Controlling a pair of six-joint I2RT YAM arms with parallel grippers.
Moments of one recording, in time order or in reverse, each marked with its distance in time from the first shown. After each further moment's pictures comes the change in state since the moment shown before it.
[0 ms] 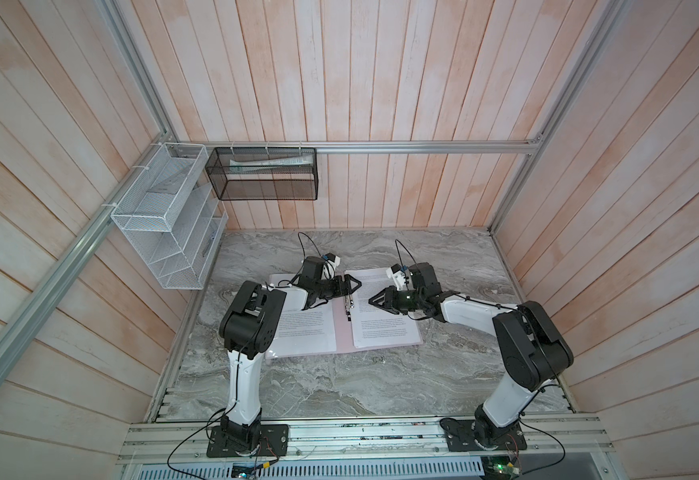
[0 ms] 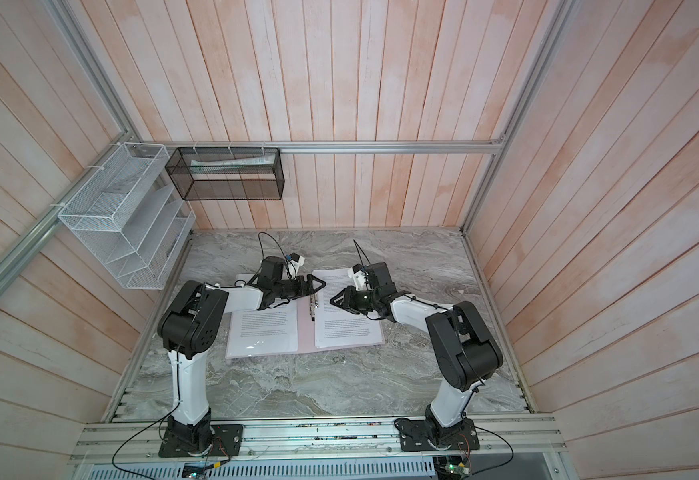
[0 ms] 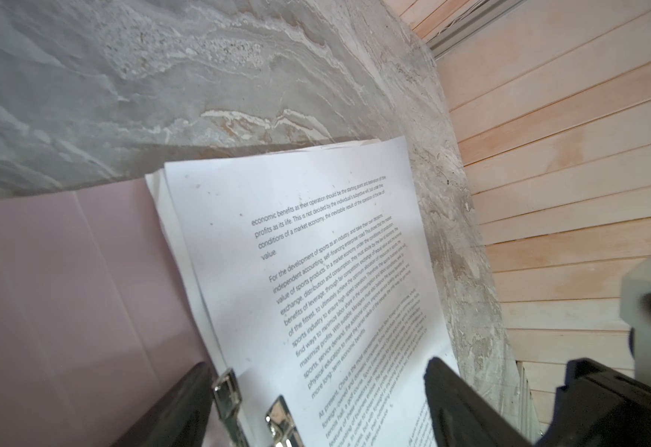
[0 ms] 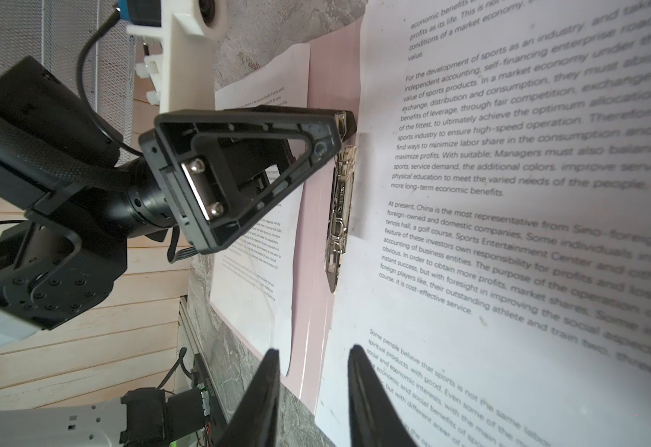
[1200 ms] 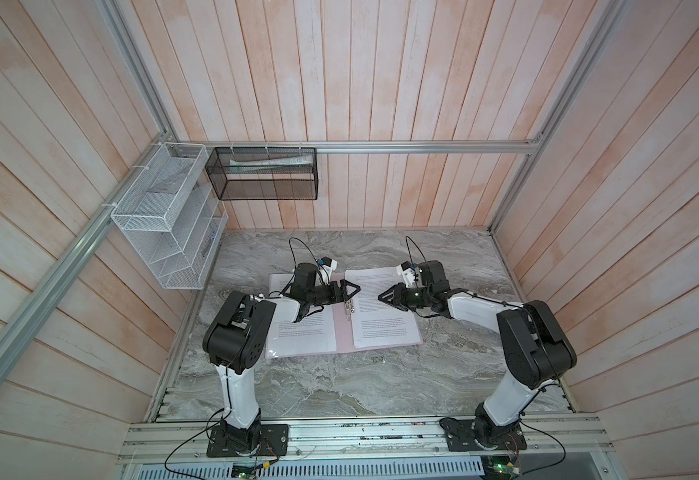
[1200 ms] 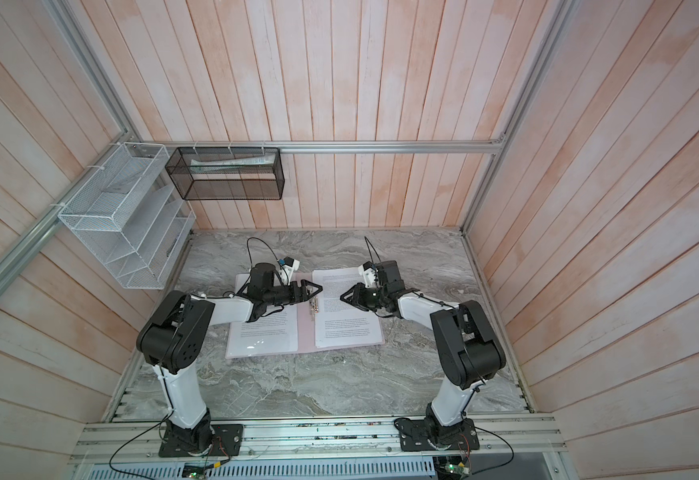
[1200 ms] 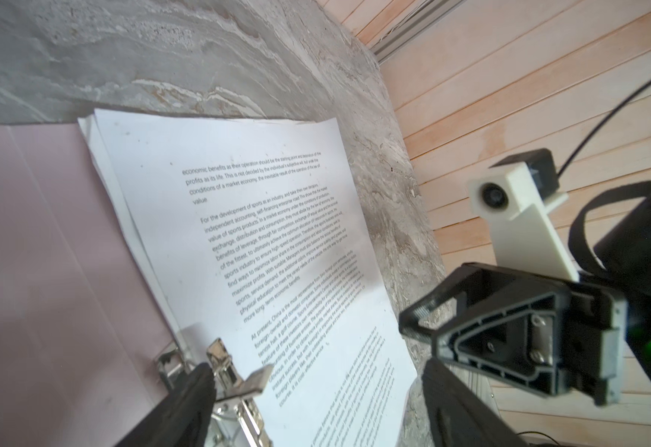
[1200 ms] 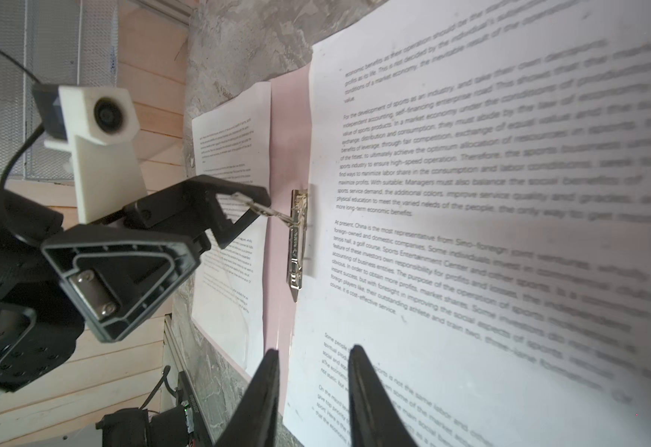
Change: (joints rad) left arm 0.000 -0.190 -0.231 0.144 0.071 -0.057; right arm -0.097 0.000 0.007 -0.062 0.020 -0.067
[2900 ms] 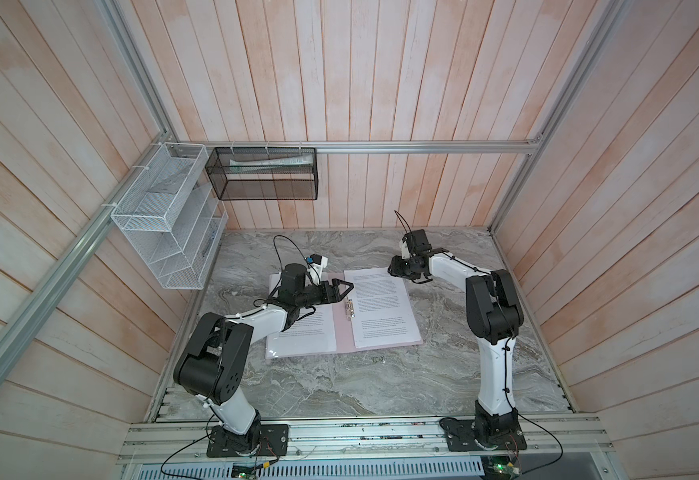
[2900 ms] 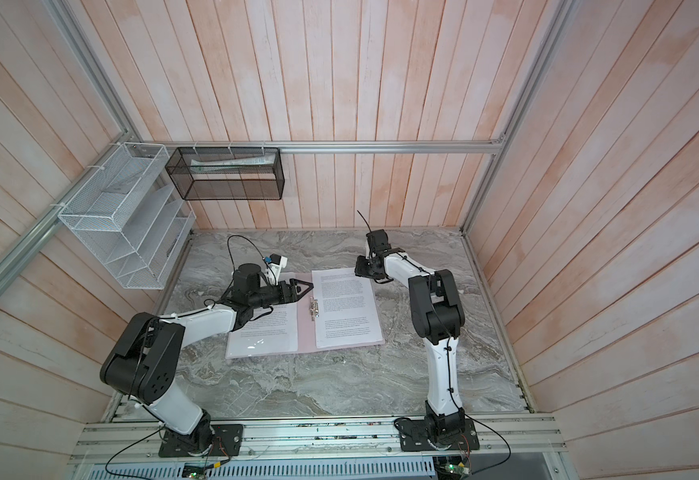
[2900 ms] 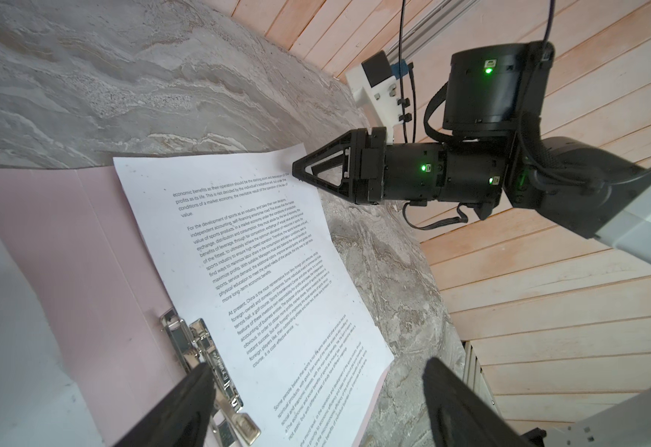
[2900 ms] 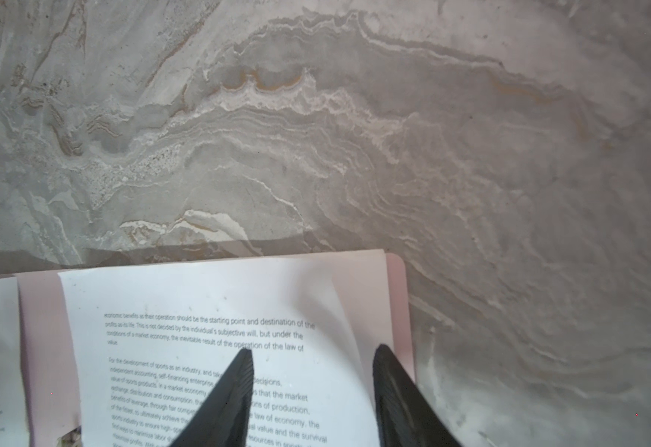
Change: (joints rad) left arm 0.022 -0.227 -0.105 -0.045 -0.050 0.023; right arm -0.032 0.443 0.675 -0.434 0.502 -0.236
